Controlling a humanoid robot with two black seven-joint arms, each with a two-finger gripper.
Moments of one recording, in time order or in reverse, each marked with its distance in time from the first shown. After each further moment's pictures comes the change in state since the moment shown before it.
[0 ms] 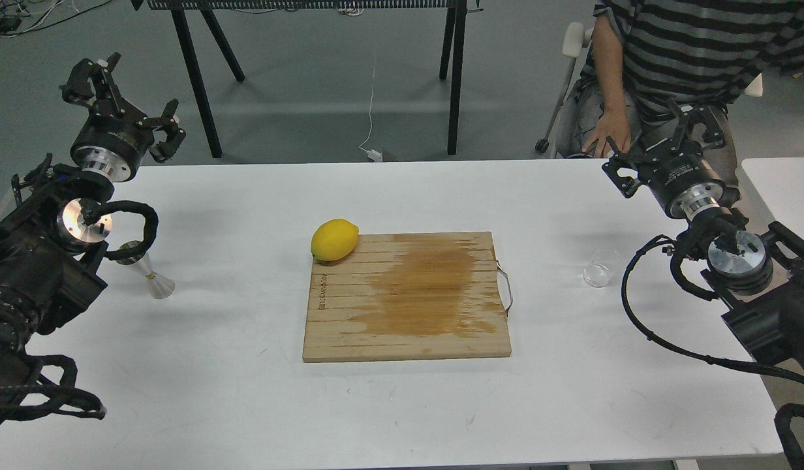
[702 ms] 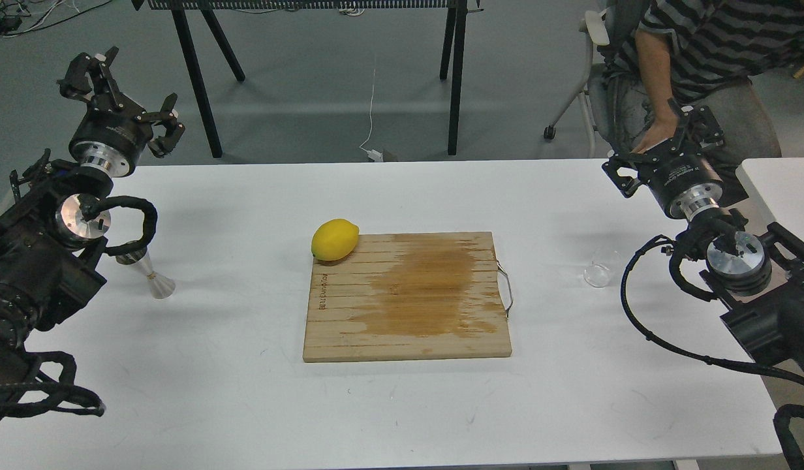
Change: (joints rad) left arm -0.010 0.022 0.002 -0.002 0.004 0.000 0.003; right arm -0.001 -0.002 0.001 0.000 0.000 0.006 0.011
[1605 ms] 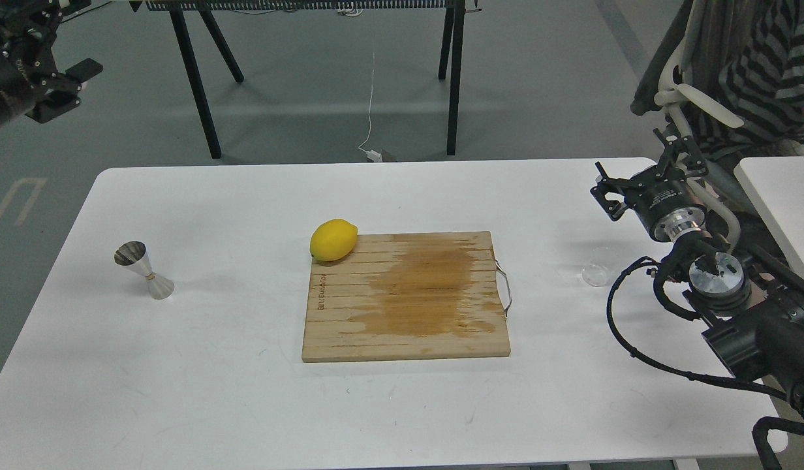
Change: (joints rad) left arm 0.015 0.710 0.286 -0.720 0.587 0.000 0.000; right arm -0.037 0.067 -0.009 -0.061 0.000 0.008 0.004
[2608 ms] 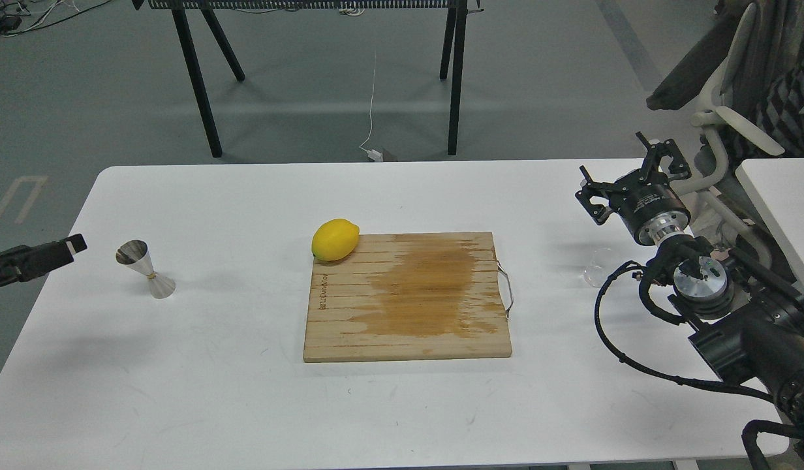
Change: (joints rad) left arm 0.173 0.299 0.519 -0.470 0.588 0.621 0.018; right arm 0.000 0.027 -0.014 0.002 -0.002 -0.001 0.020
